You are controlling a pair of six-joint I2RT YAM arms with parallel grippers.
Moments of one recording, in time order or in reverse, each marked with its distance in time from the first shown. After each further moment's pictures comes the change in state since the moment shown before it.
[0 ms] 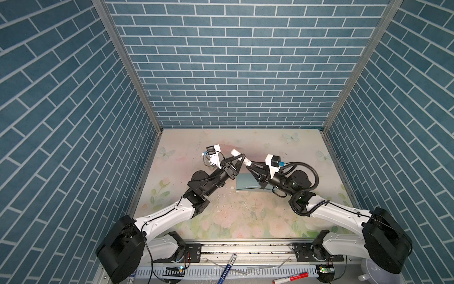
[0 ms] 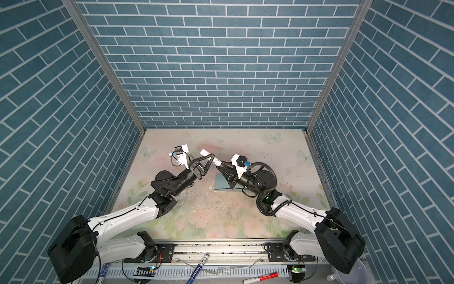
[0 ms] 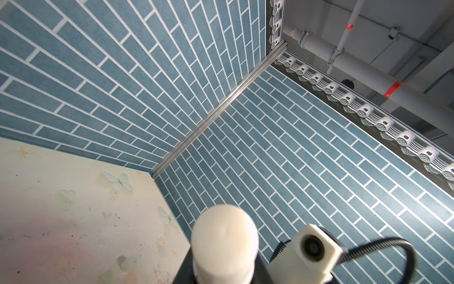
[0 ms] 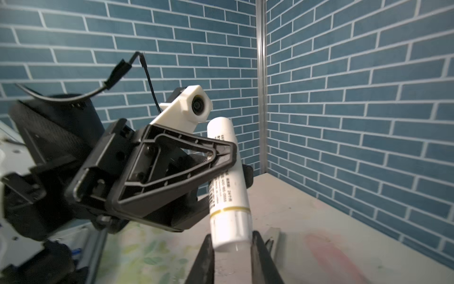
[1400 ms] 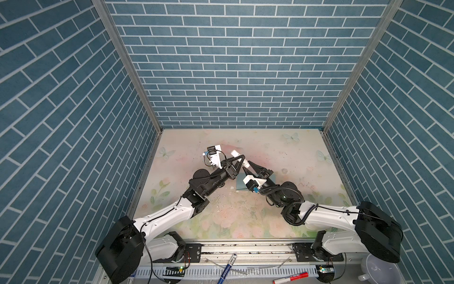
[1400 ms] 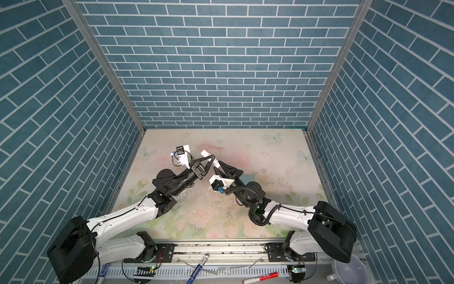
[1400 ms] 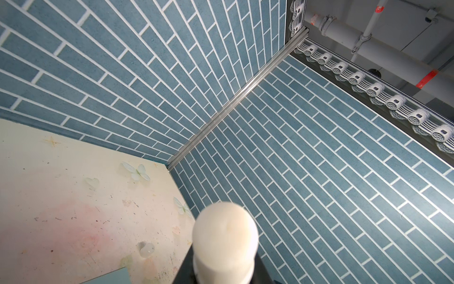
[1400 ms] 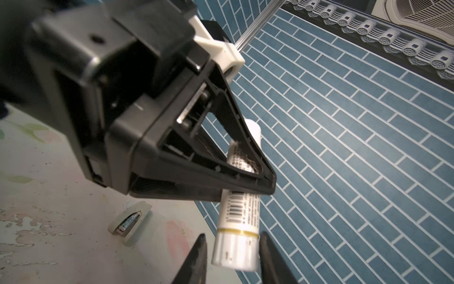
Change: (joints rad) left arm 0.004 -0.007 0.006 -0.098 -0.015 0.022; right arm 0.278 0.075 -0.048 0.130 0.626 -1.116
